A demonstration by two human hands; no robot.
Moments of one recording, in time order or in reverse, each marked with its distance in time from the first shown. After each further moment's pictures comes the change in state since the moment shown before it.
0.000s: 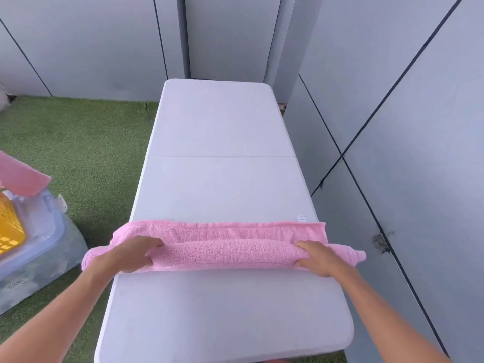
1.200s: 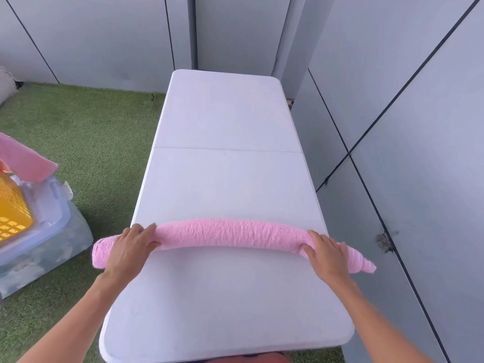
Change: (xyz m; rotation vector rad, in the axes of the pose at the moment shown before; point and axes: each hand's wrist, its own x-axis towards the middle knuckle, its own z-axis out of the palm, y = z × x) left_hand -0.026 0.002 0.042 -0.063 0.544 -0.185; right_hand -0.014 -0.007 0.027 -0.077 0.448 0.154
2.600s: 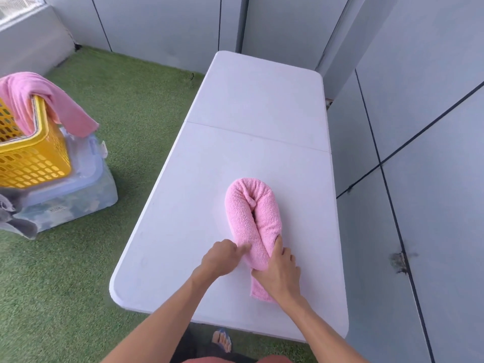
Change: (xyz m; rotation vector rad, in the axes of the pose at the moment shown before) left_hand -0.048 0.181 0.039 -0.566 -0.569 -0.359; right_hand -0.073 -0.105 0.024 0.045 -0.156 -0.105
